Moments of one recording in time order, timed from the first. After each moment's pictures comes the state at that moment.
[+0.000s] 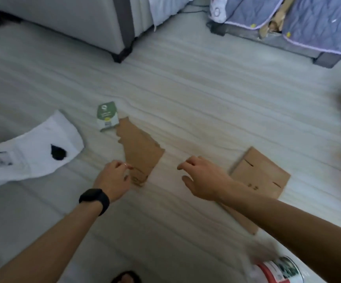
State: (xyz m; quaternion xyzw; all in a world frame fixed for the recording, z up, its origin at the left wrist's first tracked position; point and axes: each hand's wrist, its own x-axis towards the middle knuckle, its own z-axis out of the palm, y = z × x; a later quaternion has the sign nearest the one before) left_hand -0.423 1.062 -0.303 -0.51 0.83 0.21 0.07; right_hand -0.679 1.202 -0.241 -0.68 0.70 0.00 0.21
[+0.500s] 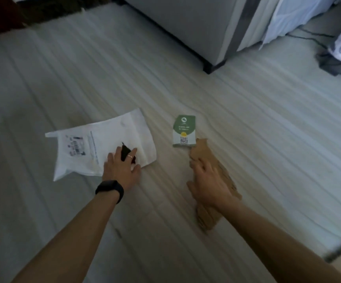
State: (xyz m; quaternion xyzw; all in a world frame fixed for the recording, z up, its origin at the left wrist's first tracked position) left_hand -0.257 0.910 -0.377 -0.69 0.70 0.20 0.03; right_hand -0.529 0.980 -0.315 -0.67 0.69 0.03 0.25
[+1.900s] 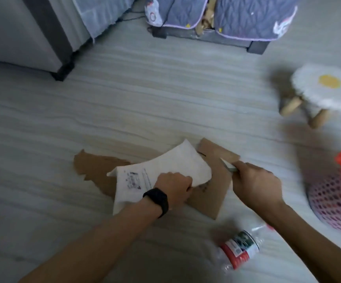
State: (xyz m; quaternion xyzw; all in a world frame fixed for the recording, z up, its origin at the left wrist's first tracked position) left_hand -0.643 1.193 -0.262 -0.16 0.97 0.14 0.11; right_hand -0.790 1.361 -0.210 -0.39 0.92 -0.03 0.02
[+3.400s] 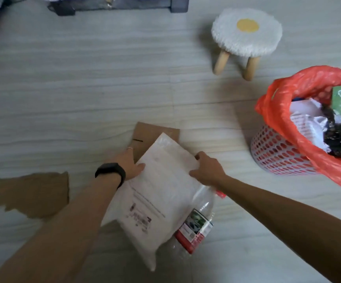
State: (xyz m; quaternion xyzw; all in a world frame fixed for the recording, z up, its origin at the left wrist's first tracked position) left_hand -0.758 1.195 -0.350 -0.32 0.88 0.20 0.30; right_hand -0.866 1.448 -0.322 -0.14 0.91 -0.16 0.35
